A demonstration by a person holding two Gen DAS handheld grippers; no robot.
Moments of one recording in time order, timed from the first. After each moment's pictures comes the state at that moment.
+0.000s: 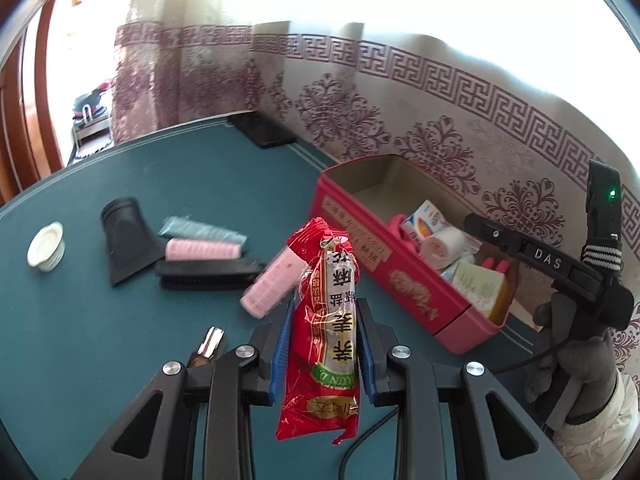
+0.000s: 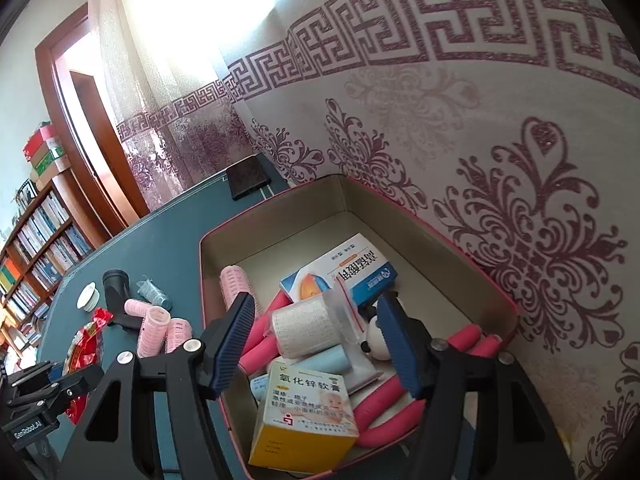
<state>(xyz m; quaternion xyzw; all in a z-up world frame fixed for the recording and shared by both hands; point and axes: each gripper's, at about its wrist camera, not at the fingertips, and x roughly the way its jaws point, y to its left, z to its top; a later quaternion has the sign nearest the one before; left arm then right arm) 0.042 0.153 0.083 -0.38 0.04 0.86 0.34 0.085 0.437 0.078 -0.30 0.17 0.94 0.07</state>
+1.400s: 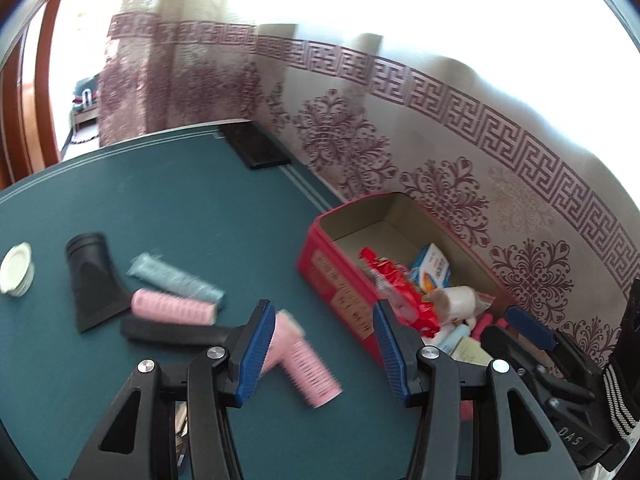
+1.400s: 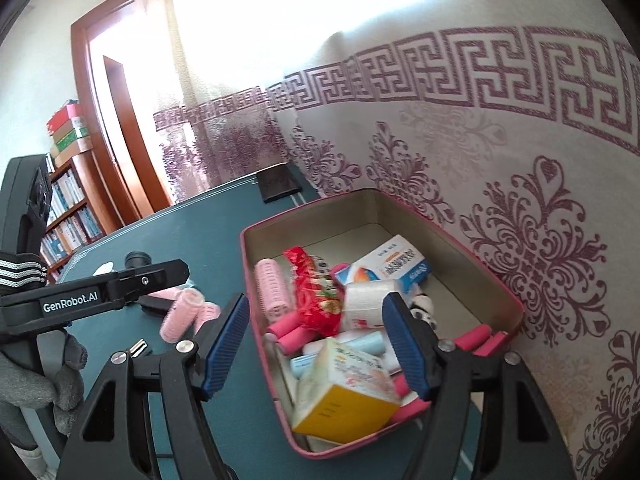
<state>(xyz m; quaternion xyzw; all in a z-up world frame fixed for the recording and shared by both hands) -0.011 0.177 0.089 -0.39 -0.01 0.86 0.33 0.106 0.389 0.091 -0.27 0.11 0.95 0.04</state>
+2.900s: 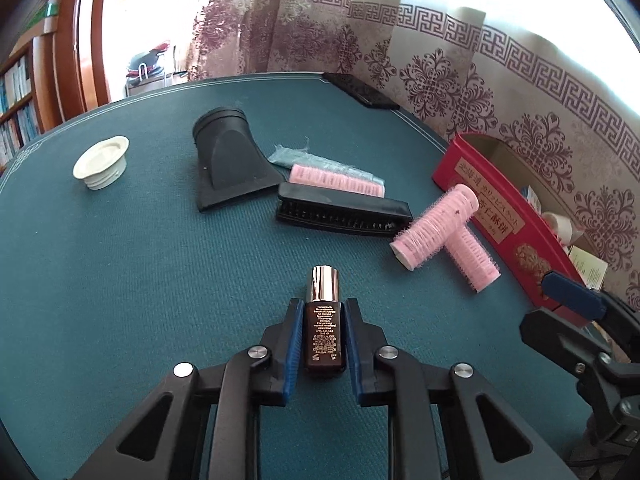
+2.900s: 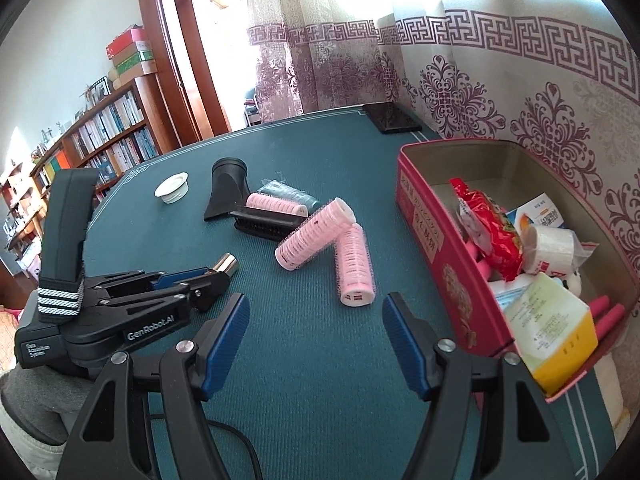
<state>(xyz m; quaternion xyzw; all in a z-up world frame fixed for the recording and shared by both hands) 0.005 0.075 0.015 -0.43 0.01 0.88 0.23 0.081 0.280 0.056 -0.36 0.06 0.93 -0.08</state>
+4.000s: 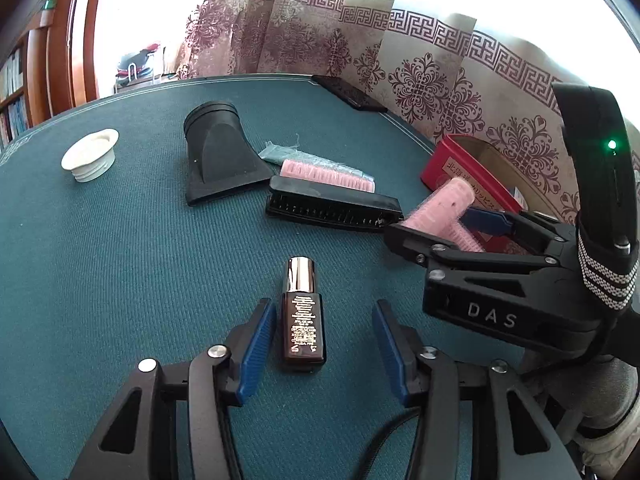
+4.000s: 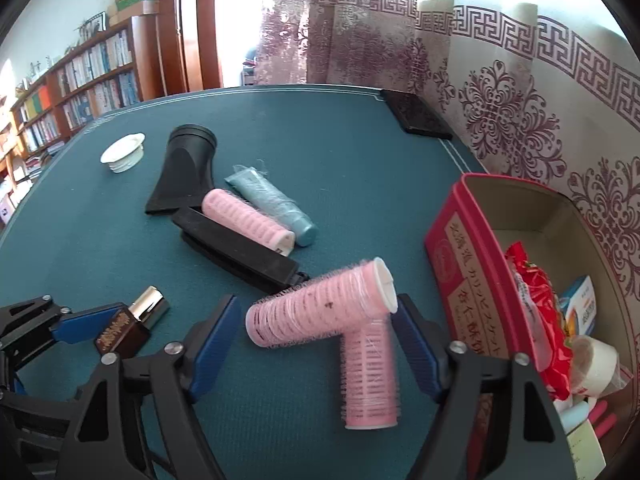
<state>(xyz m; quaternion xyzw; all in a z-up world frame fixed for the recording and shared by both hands) 0.009 0.079 0.008 -0.42 -0.01 0.87 0.25 -0.013 0.254 0.031 -0.40 -0.05 0.91 -0.05</state>
